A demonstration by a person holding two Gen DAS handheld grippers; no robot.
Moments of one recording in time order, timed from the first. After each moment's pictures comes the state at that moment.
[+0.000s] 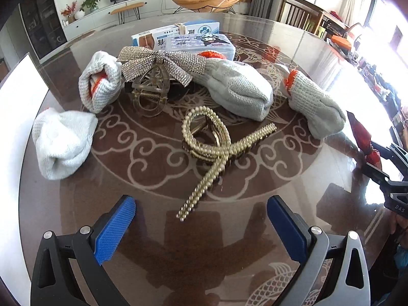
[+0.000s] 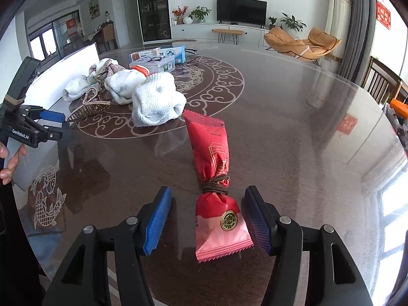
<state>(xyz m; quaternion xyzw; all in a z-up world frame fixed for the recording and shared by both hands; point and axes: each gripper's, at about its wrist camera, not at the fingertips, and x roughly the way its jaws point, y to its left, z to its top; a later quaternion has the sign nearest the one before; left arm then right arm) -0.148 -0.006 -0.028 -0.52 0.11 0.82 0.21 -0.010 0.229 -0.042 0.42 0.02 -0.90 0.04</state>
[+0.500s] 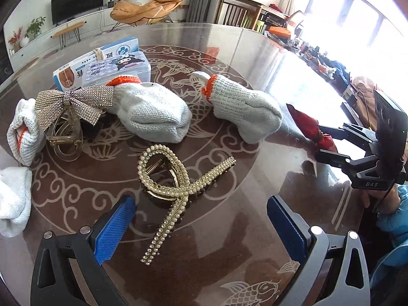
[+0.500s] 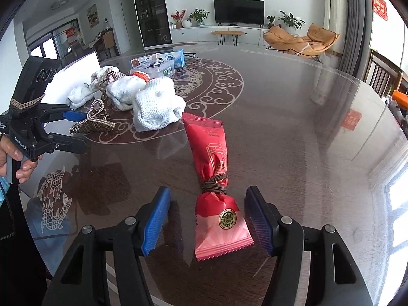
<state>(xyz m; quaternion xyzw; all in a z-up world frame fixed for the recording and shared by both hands) -0.147 0.035 -0.019 -0.48 0.12 0.78 0.37 -0.006 0.240 -0.041 0.42 -0.01 -0.91 0.05</state>
